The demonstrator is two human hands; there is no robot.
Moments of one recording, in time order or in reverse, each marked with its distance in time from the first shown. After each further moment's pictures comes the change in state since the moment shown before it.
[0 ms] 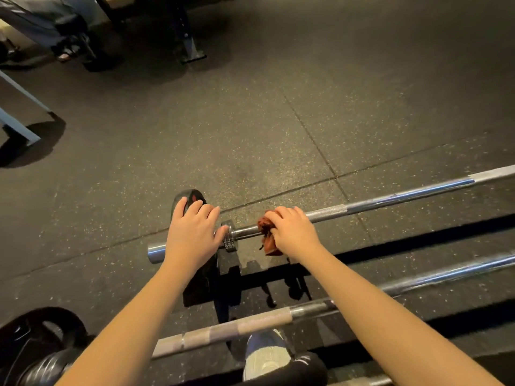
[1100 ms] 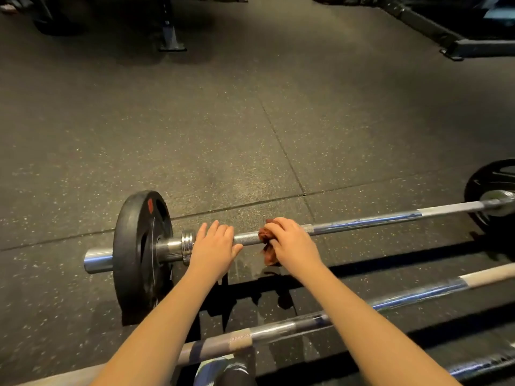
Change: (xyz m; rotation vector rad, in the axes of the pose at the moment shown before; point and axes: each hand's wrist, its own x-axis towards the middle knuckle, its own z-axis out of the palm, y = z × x) left_hand 0.044 0.095 0.066 -0.324 -0.205 -0.009; right_hand -0.016 0.057 -0.017 -0.020 0.099 0.031
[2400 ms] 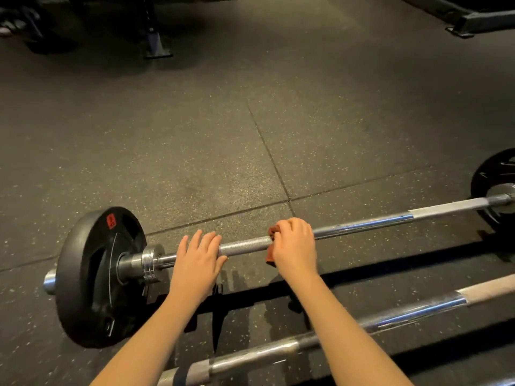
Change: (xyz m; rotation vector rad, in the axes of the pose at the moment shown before) left_hand 0.015 0.030 0.015 0.074 0.229 -0.010; right_hand 0.009 0.057 -0.012 0.057 0.179 0.282
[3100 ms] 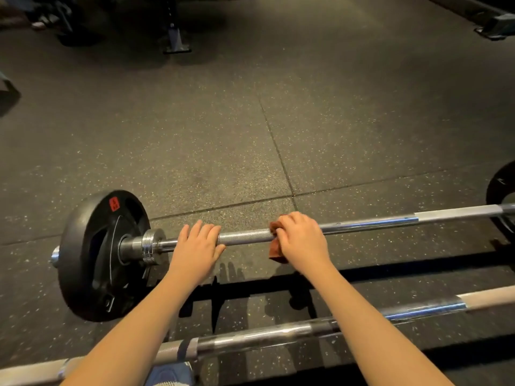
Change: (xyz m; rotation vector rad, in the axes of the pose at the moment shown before) left_hand -0.001 0.011 -0.008 0.006 -0.112 -0.045; right_hand 0.004 0.039 -0.015 -0.063 -0.102 -0.259
